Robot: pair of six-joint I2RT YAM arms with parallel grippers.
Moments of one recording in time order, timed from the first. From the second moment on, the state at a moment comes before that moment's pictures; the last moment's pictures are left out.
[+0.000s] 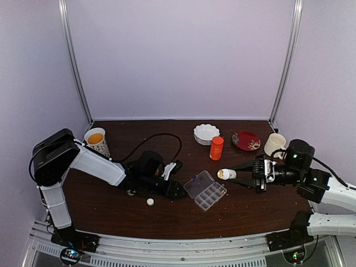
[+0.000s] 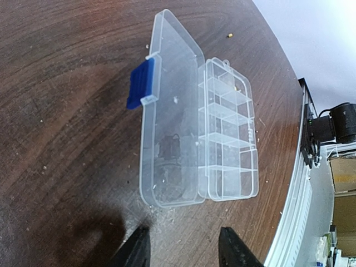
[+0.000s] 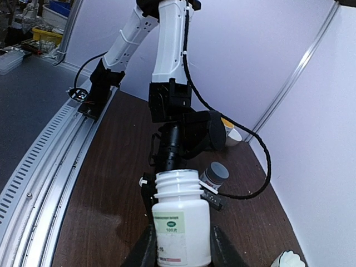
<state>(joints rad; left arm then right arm) -0.92 1.87 0.88 0.29 0.46 -0.53 0.77 0.72 0.49 0.11 -0.64 -0.59</state>
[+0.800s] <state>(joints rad) -1.00 1.24 0.85 0.00 0.32 -0.47 0.79 0.93 0.51 0.21 -0.52 0.06</state>
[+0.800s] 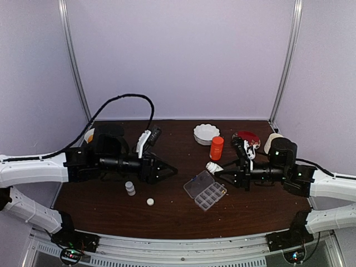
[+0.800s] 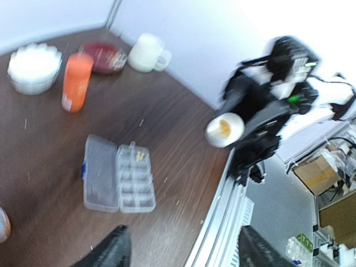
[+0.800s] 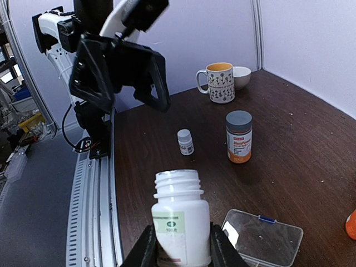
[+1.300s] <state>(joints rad) -1.02 1.28 1.09 -0.13 0.34 -0.47 0.90 1.03 0.63 0.22 -0.47 0.32</state>
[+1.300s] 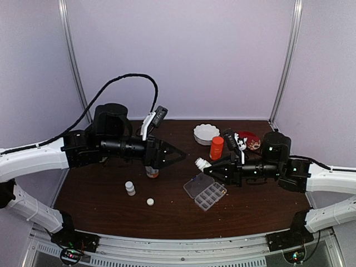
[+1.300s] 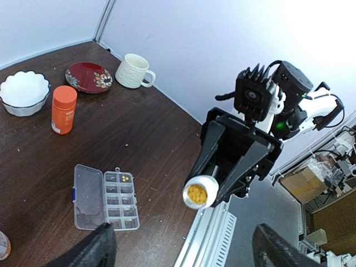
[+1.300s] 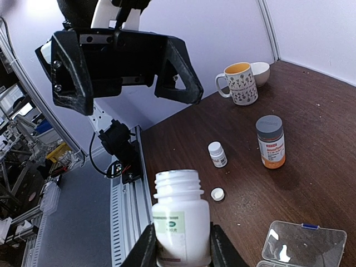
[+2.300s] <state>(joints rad) -1.02 1.41 1.14 -0.17 0.51 -0.51 0.97 1.19 0.75 0.24 -0.47 0.32</state>
